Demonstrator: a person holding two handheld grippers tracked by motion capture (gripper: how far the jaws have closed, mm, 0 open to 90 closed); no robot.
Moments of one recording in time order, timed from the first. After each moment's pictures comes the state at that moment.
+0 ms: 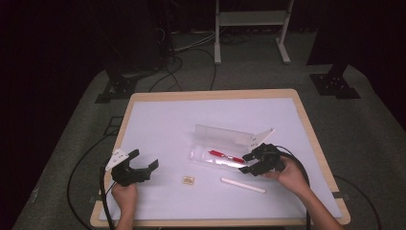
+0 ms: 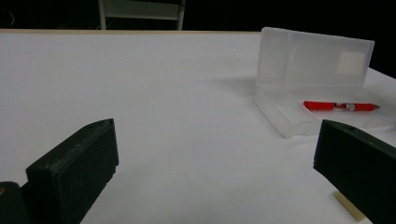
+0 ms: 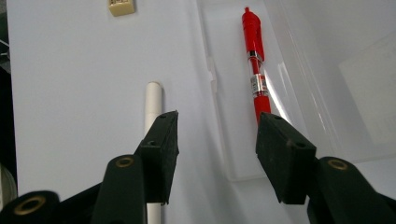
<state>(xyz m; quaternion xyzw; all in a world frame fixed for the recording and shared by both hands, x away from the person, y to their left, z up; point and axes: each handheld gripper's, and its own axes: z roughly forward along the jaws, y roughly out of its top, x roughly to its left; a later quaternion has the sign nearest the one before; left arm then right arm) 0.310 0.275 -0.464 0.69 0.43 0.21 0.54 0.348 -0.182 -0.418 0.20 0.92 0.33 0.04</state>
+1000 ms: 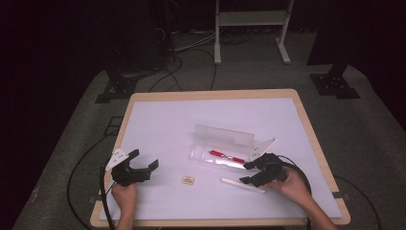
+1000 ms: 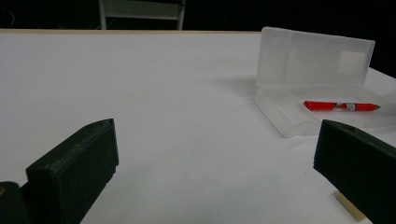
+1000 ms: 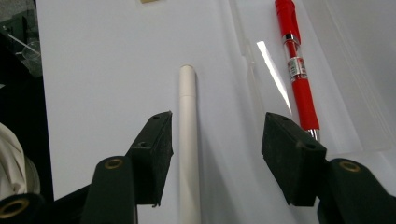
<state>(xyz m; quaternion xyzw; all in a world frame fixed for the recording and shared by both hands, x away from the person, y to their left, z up) 0.310 0.275 -0.464 0.69 0.43 0.21 0.54 0.323 -0.183 -0.427 0.20 0.92 0.33 0.03</state>
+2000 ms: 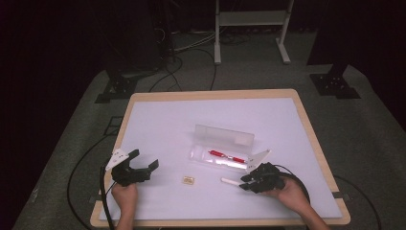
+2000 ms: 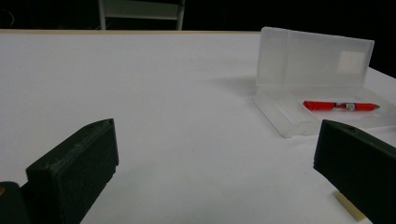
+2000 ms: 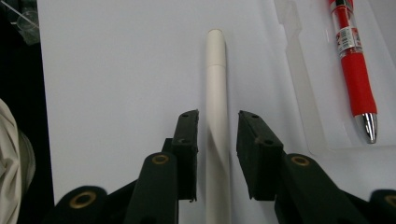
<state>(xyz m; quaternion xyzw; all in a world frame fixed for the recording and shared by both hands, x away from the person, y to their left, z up) 0.310 0.275 -0.464 0.69 0.43 0.22 0.54 0.308 -0.175 -0.449 0.16 0.94 0.30 0.03</state>
